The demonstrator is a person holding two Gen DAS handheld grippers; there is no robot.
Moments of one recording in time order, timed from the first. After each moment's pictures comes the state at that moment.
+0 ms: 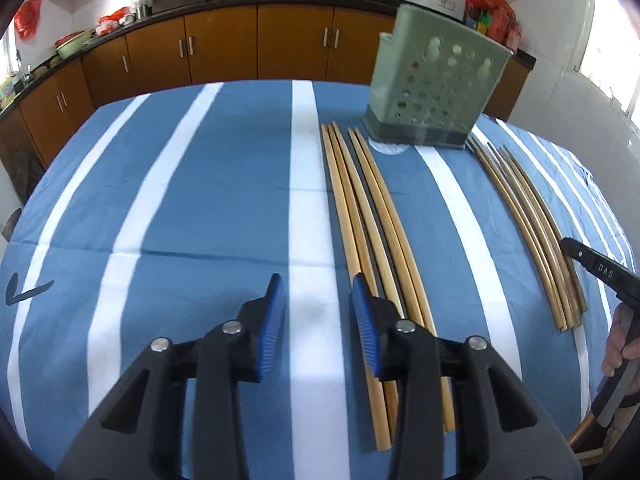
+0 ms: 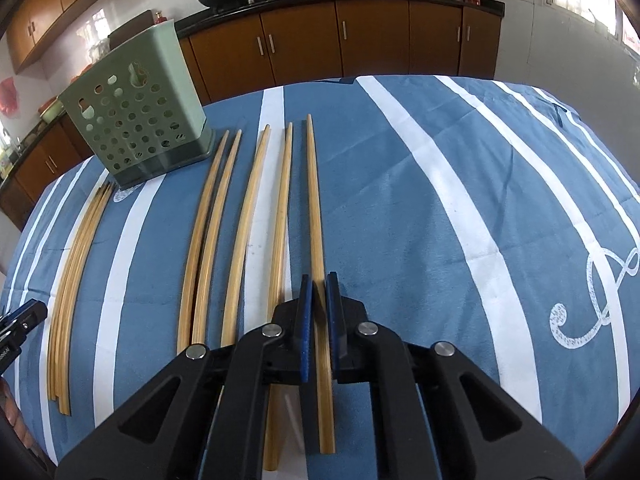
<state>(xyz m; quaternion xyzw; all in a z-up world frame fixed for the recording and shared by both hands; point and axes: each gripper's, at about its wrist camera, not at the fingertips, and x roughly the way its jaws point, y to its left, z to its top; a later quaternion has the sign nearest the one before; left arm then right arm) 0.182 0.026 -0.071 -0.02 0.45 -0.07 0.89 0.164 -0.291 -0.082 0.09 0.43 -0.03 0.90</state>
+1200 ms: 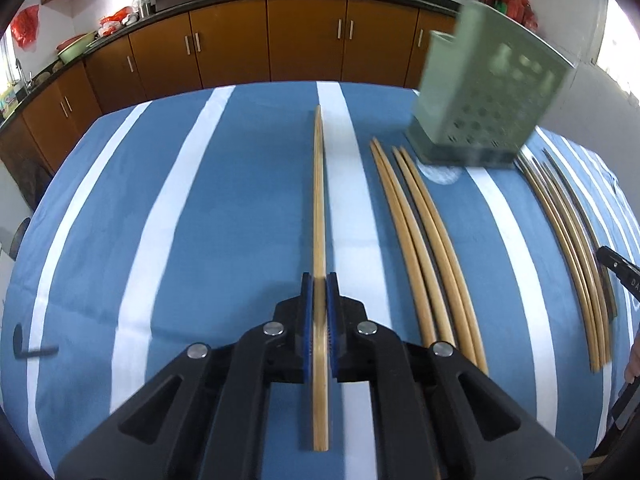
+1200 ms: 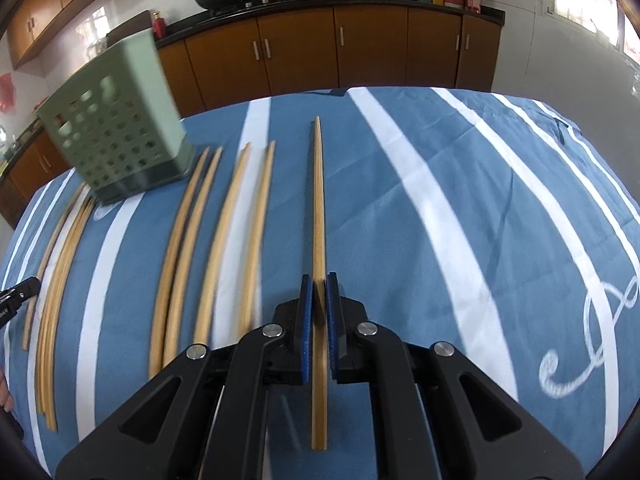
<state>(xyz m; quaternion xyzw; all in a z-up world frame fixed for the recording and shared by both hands) 0.249 0.046 -0.078 0.00 0.45 -0.04 0.89 0.194 -0.308 -0.083 0.08 0.42 -0.04 0.90</state>
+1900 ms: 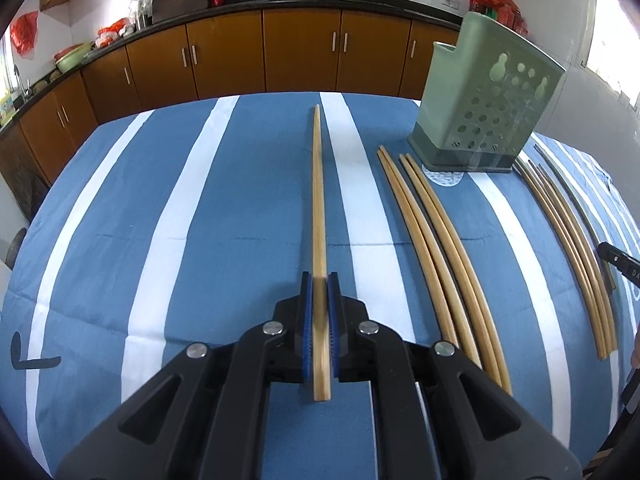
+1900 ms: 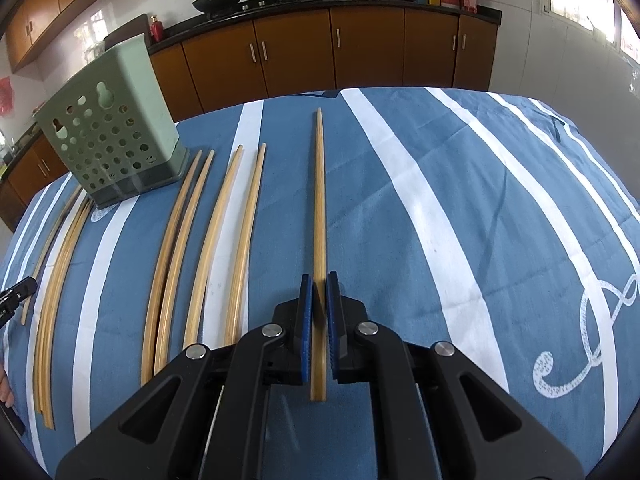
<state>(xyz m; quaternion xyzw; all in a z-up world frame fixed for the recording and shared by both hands) 0.235 0.056 -0.084 0.01 0.42 -0.05 0.90 0.183 -0.309 -0.084 0.08 0.41 -0.04 0.91</state>
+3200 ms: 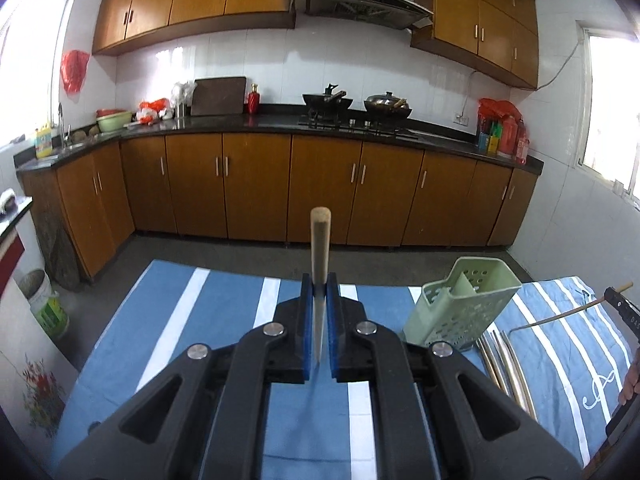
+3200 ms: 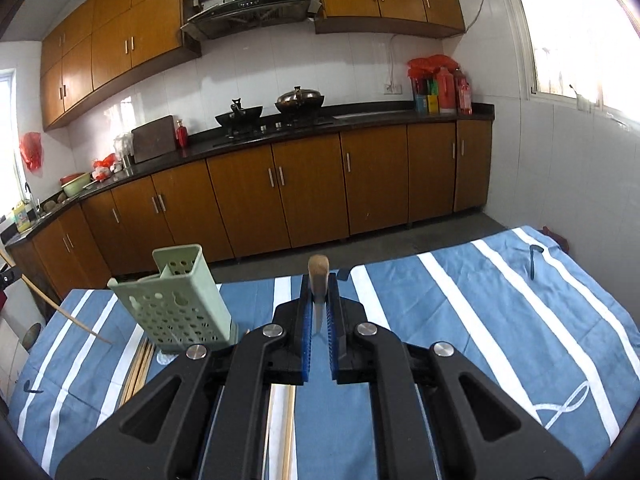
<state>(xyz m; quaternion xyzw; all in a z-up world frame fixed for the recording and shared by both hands) 0.228 0.087 0.094 -0.04 0.23 -0.02 0.97 0.176 -0.322 0.057 0.08 0.22 -0.03 0.97</state>
